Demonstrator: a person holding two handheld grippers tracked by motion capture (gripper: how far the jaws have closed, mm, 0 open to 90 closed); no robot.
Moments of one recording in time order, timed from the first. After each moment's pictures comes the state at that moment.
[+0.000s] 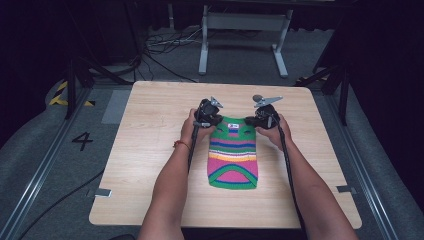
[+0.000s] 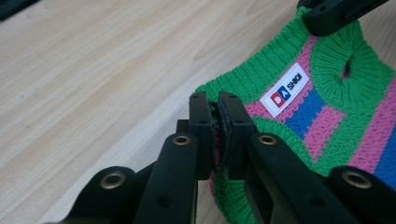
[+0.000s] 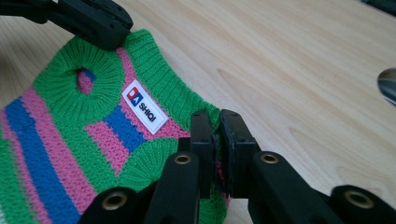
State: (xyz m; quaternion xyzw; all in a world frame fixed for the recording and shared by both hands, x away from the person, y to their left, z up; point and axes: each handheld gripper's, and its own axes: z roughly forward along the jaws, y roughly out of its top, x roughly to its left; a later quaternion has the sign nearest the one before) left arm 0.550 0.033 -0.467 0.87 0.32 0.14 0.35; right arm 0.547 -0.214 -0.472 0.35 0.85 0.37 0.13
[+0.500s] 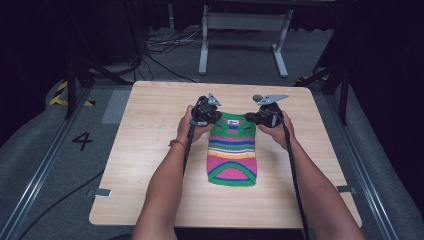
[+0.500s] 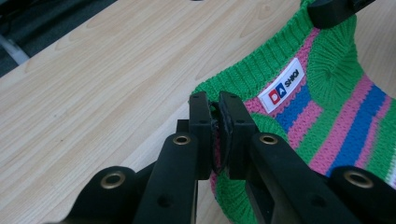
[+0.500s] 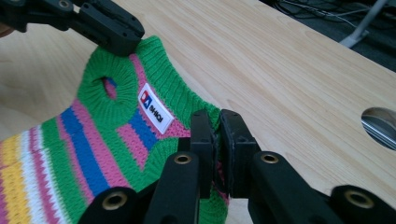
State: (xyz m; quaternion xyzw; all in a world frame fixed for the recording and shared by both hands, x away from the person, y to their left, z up) left arm 0.535 0.043 -0.446 0.87 0.28 0.15 0.37; right arm 0.533 -0.217 -0.447 0.31 0.85 0.41 0.14
